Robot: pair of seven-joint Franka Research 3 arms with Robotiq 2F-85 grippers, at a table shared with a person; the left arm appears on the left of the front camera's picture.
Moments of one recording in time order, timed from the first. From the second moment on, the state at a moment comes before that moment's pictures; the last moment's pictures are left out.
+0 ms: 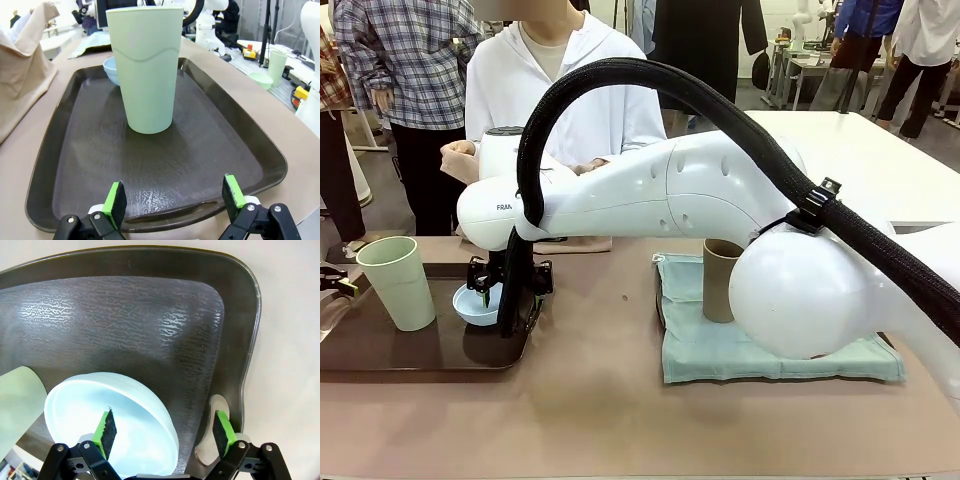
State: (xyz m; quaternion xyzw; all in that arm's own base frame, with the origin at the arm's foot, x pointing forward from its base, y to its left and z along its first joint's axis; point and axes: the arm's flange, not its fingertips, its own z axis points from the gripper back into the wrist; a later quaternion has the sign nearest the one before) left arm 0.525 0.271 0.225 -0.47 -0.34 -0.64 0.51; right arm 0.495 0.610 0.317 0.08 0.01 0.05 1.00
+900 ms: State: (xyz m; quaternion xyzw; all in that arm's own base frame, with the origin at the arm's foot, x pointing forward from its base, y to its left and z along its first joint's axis) left arm 0.525 0.271 0.225 -0.47 -0.34 -0.64 0.51; right arm 0.495 0.610 0.317 0.08 0.01 0.05 1.00
